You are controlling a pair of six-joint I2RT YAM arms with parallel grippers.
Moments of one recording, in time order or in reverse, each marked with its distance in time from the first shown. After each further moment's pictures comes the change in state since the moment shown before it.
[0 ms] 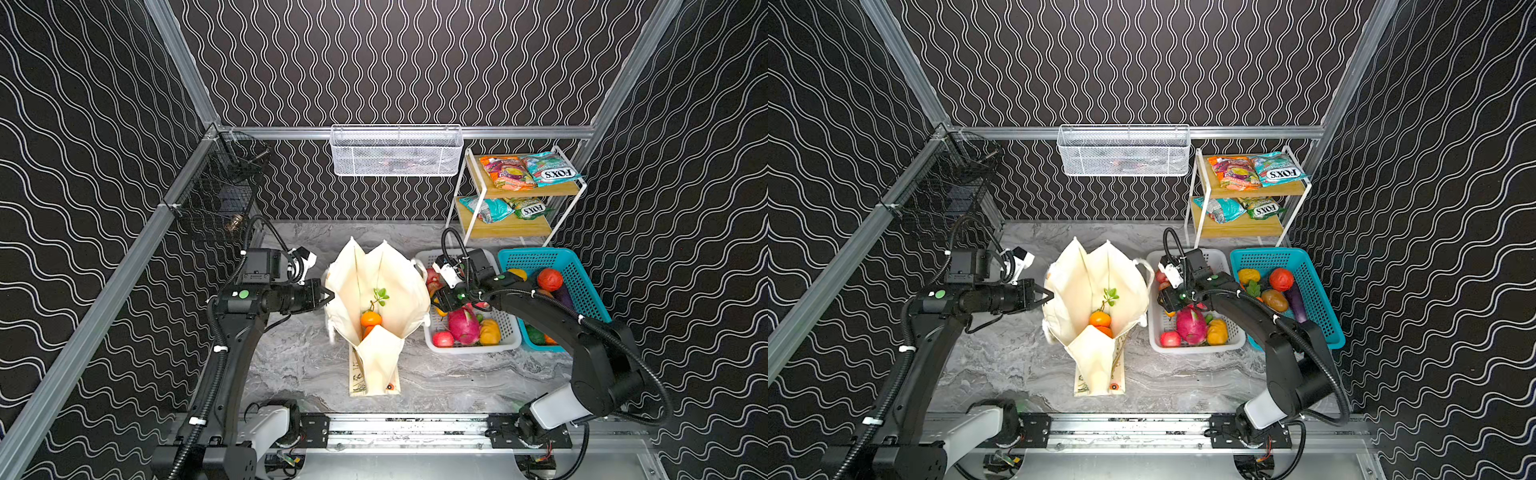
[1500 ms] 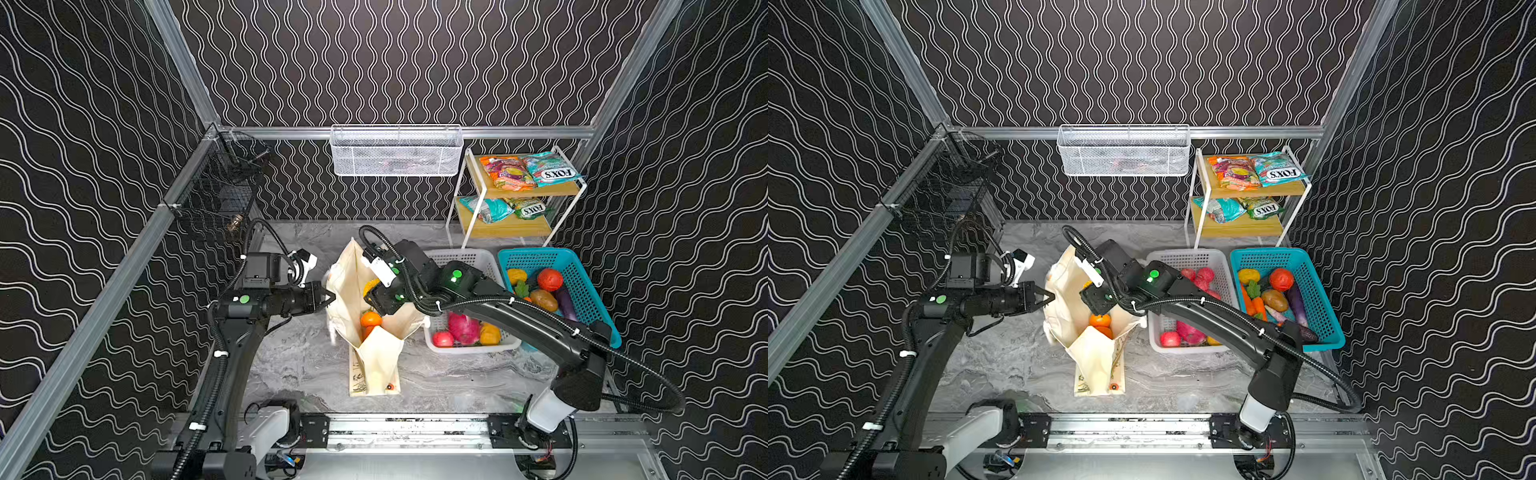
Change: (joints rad) left arm 0.000 -0.024 -0.044 0.042 0.020 -0.003; right arm 0.558 0.177 0.650 -0.298 0.269 0.187
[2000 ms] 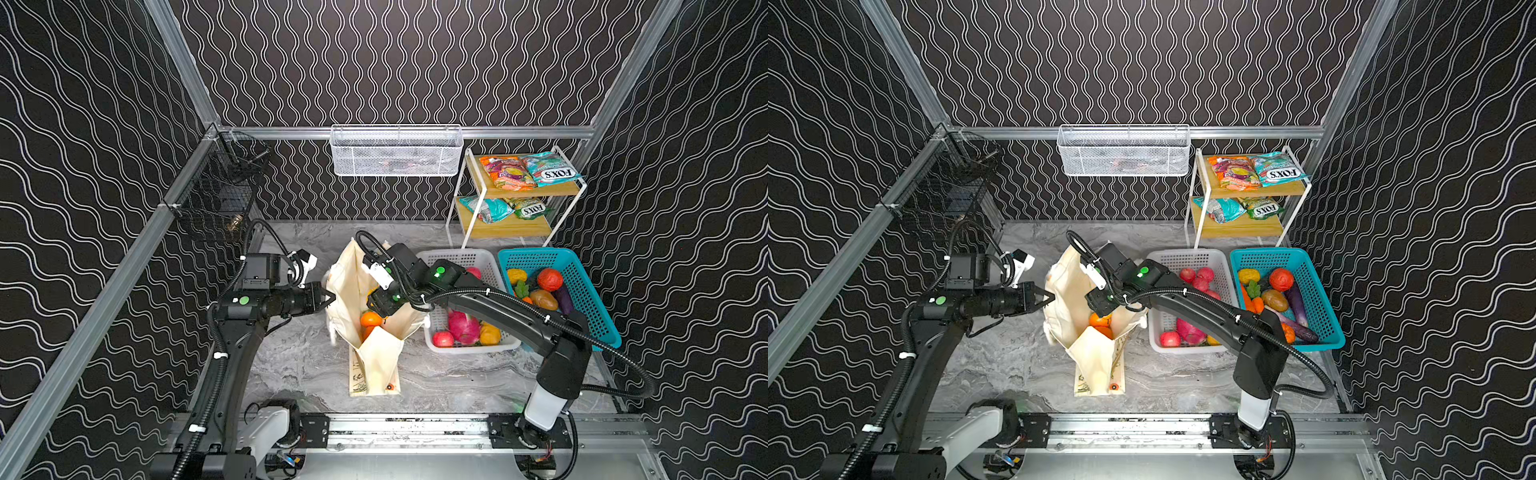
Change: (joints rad) left arm 0.000 -0.008 -0.004 0.002 0.002 0.000; right arm -0.061 0.091 -0.039 -0.002 -0.080 -0.002
